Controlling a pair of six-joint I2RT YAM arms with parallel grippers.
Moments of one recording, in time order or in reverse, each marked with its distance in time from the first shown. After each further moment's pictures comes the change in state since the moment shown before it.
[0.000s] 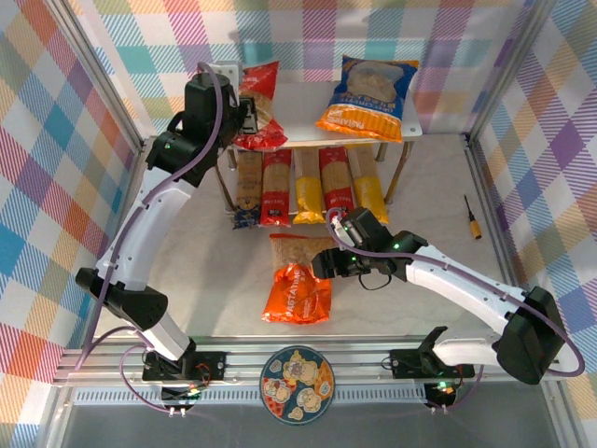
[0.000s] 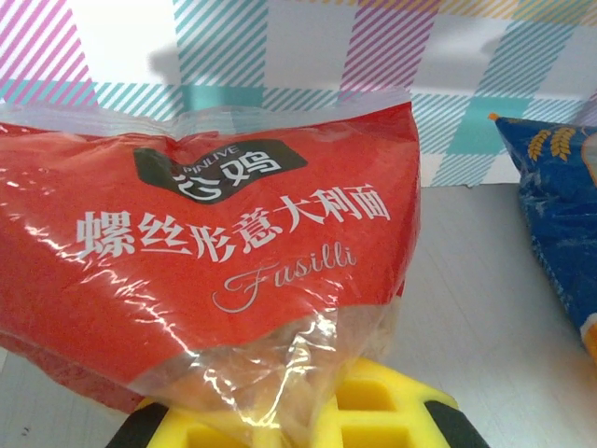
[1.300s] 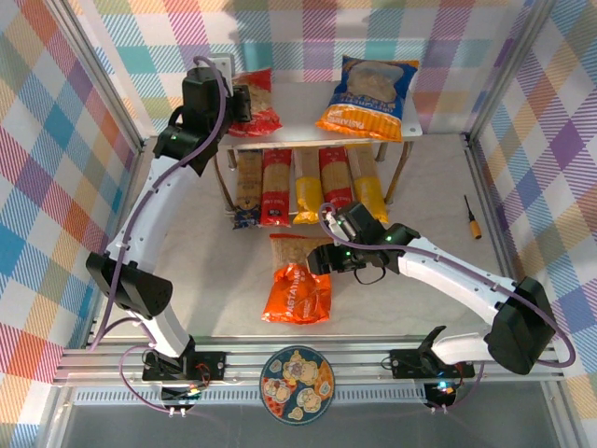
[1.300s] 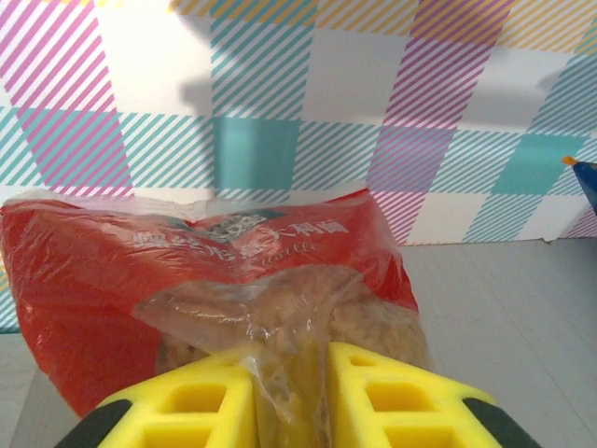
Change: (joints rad) left arm 0.111 0.082 -0.056 0.195 0.082 0.031; right arm 0.000 0.070 0.069 -0.028 0.003 -0.025
